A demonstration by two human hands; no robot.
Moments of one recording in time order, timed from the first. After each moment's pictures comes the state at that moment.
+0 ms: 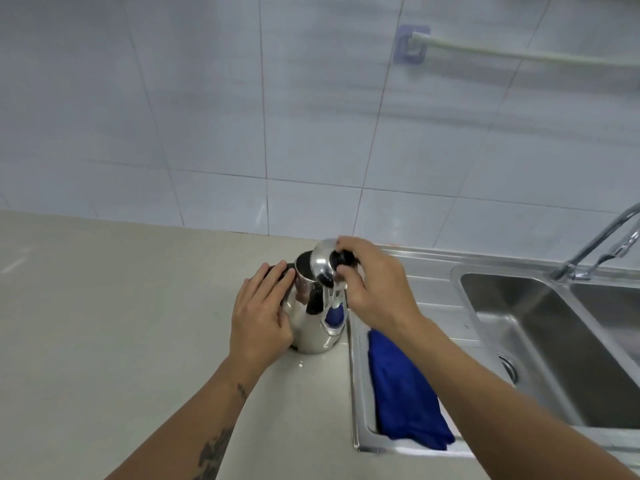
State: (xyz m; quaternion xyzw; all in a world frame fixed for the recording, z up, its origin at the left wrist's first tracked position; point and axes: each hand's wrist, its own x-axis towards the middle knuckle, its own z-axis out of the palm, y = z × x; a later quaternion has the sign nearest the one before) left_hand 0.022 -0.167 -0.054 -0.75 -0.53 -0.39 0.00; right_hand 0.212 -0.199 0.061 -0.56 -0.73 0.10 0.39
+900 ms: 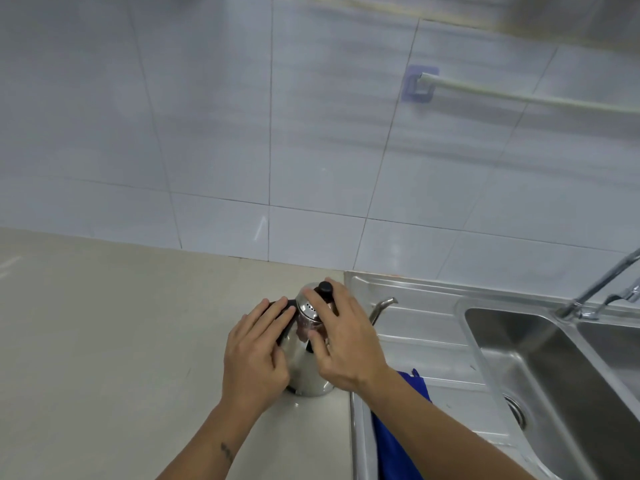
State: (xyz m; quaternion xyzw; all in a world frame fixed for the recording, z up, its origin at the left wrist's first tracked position) left_hand 0.019 -0.160 -0.054 -0.73 -0.53 -0.44 -0.03; right_hand 0.191 -0.162 0.000 -0.56 -0.79 0.04 0.25
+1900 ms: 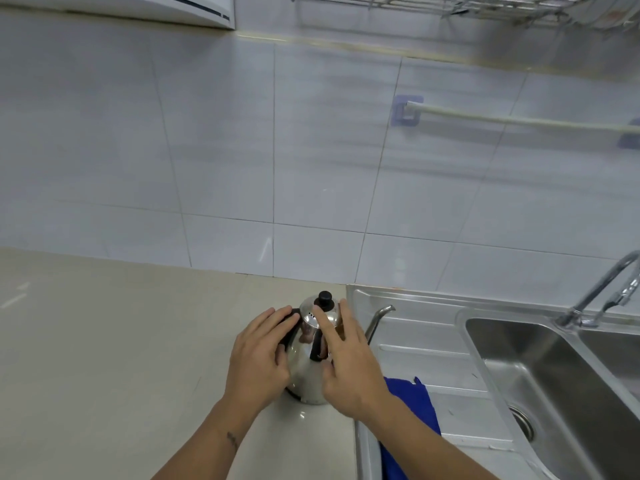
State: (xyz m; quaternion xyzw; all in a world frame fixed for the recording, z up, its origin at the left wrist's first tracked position) left_hand 0.010 -0.159 -0.048 -0.74 -0.54 -0.40 -0.07; right_hand 0.191 -0.193 -0.016 -0.59 -0.77 0.10 0.23
